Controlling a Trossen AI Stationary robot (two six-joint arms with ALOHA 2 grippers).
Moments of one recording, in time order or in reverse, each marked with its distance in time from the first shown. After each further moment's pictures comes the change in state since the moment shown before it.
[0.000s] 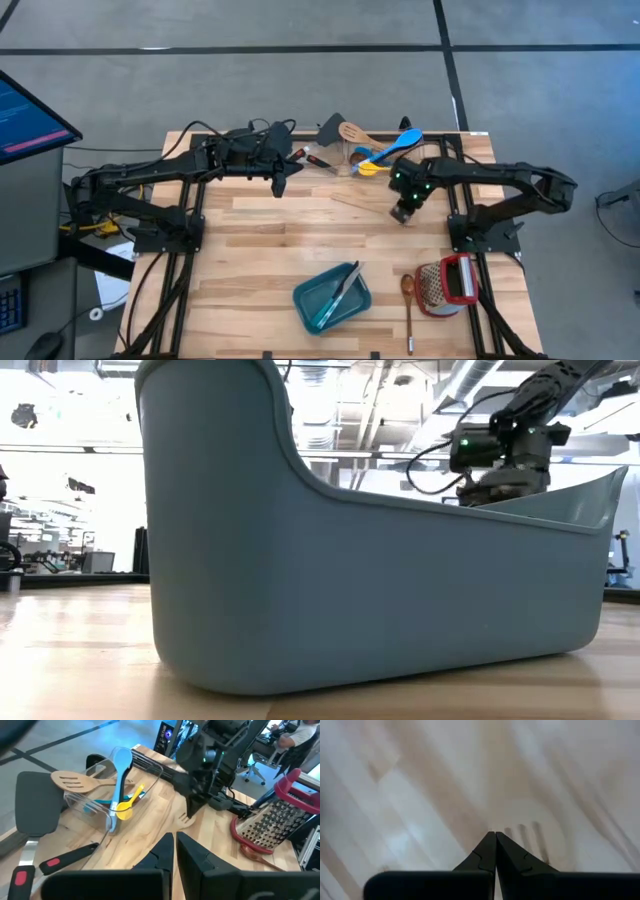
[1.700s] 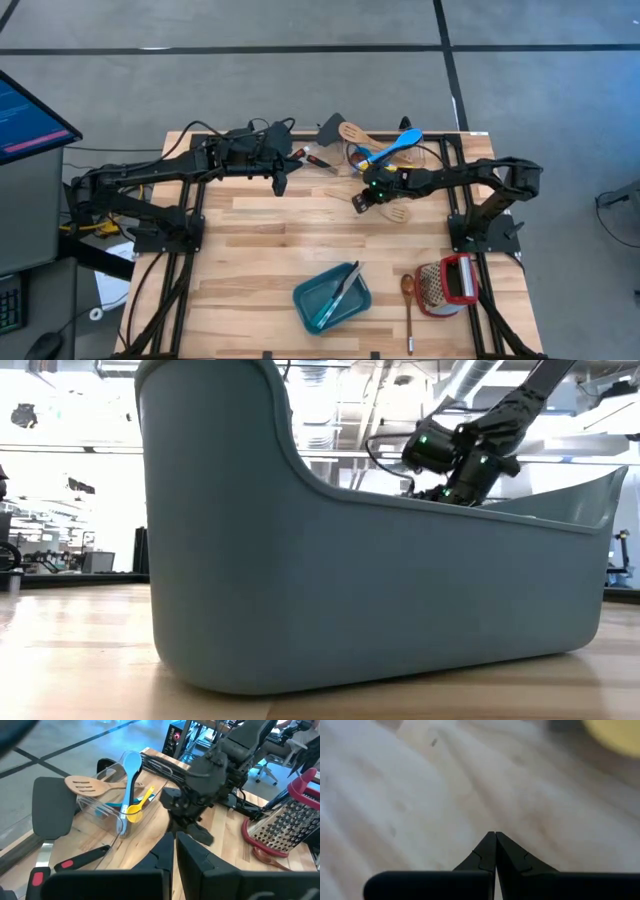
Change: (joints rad) left arm -0.001 0.000 0.000 0.001 -0.051 0.027; right arm 0.148 0.269 0.038 0.632 0.315 0.457
